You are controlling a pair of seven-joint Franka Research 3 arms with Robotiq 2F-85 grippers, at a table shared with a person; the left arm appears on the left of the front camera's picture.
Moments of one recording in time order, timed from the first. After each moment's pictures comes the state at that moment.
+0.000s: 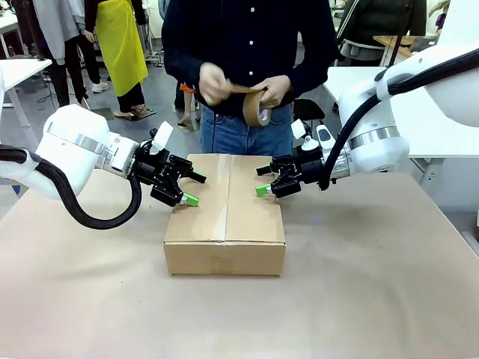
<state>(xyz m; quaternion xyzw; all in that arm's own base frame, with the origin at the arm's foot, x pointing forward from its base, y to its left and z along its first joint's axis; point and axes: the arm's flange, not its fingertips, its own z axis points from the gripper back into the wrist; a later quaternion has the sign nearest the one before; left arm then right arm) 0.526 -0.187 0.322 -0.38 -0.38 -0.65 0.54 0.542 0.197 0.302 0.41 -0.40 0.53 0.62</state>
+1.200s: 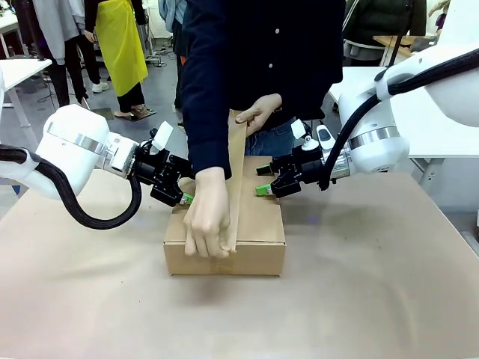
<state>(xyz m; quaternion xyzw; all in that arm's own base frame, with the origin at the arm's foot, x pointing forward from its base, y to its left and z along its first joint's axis) 0.526 -0.187 0.322 -0.38 -0.38 -0.65 0.54 0.542 0.197 0.302 0.41 -0.40 0.53 0.62</state>
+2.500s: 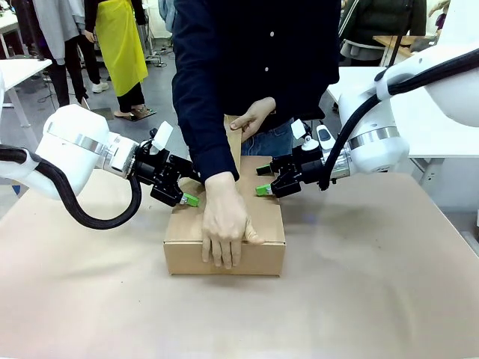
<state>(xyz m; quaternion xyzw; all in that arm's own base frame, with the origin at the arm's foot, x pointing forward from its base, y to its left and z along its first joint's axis) 0.526 -0.186 0.322 -0.38 -0.38 -0.65 0.54 0.542 0.197 0.302 0.41 -0.40 0.53 0.62</state>
